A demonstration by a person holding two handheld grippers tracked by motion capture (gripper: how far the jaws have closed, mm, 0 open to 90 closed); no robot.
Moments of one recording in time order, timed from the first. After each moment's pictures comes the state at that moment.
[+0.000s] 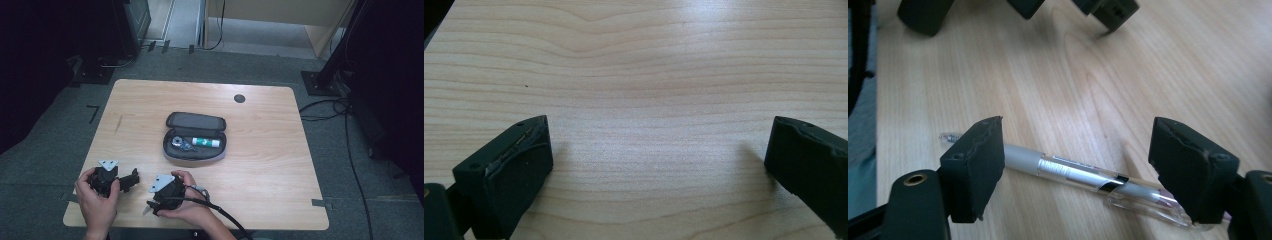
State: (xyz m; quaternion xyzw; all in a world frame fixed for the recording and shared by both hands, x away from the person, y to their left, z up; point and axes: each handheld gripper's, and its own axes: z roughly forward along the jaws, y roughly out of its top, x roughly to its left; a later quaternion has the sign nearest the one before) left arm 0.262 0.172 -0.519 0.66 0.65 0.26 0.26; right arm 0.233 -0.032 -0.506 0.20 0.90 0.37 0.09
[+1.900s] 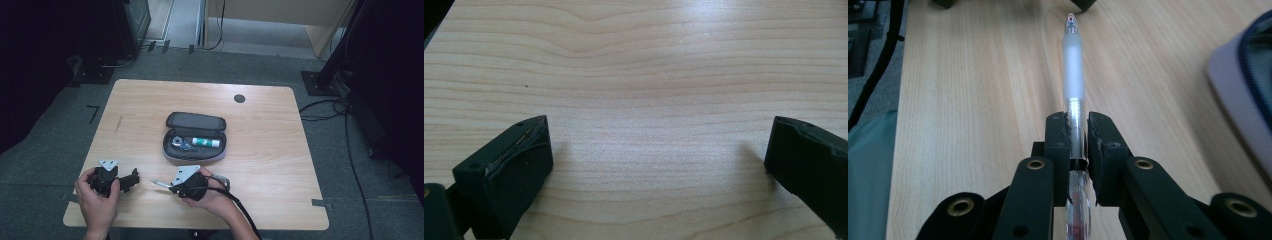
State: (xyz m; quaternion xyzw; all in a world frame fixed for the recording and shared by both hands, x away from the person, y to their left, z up) left arm 0.262 0.172 -0.519 0.66 0.65 0.26 0.26; right arm 0.251 -0.096 -0.487 0.15 0.91 0.38 0.06
